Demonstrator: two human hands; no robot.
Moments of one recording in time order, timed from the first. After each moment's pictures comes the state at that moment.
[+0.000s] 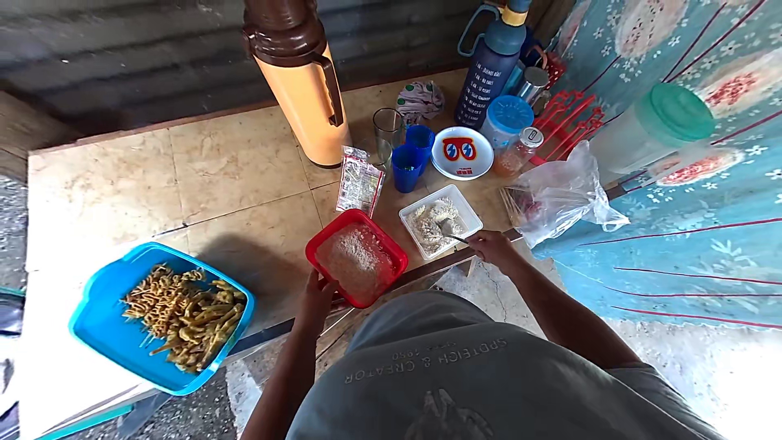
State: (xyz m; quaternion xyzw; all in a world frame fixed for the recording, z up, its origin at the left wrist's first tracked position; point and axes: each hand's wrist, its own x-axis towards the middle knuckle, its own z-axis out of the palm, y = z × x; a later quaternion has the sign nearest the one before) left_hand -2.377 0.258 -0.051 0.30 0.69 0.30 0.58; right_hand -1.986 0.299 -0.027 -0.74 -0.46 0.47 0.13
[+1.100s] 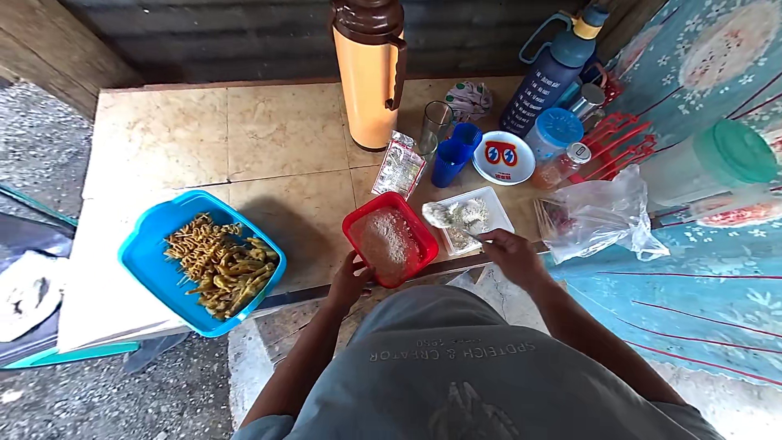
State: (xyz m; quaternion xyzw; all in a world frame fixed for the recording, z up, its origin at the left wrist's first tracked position) left_hand -2.379 0.241 -0.056 0.34 0.66 0.27 0.61; right_hand -2.048 0.275 0.033 -0.66 -0.63 0.37 0.17
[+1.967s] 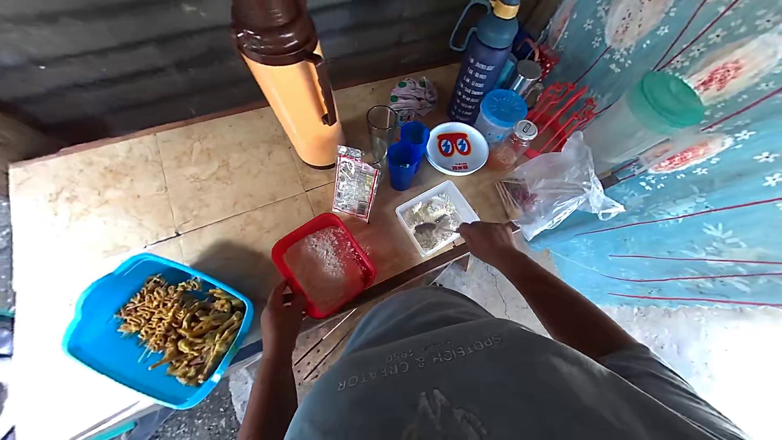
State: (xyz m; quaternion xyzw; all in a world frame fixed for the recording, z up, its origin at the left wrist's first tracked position) left_hand -2.429 0.244 -0.048 0.41 0.78 0.26 0.40; right_hand -2.012 0.299 0.005 -0.69 -0.69 0.20 -0.12
